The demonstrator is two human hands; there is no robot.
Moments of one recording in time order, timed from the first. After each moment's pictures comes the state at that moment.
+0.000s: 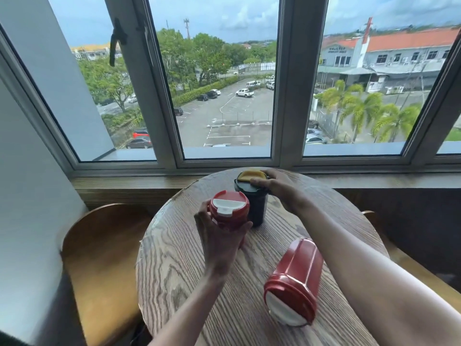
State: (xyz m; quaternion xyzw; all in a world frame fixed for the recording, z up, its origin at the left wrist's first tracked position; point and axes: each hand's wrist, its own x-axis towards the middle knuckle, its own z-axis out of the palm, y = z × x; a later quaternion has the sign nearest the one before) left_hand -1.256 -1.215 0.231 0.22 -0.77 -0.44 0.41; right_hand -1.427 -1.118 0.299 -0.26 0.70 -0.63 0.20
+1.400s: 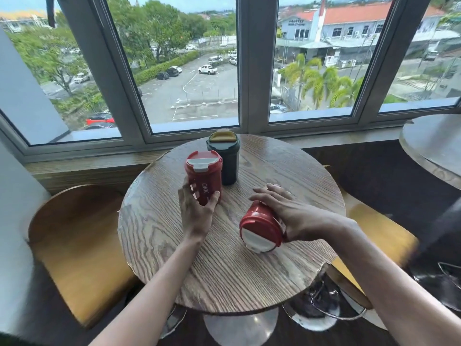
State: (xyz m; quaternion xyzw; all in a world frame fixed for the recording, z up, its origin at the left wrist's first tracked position) left_hand -1.231 -1.218 0.206 0.20 -0.80 -0.47 0.32; right_hand -1.280 -0.980 0.277 -0.45 0.87 -0.12 0.16
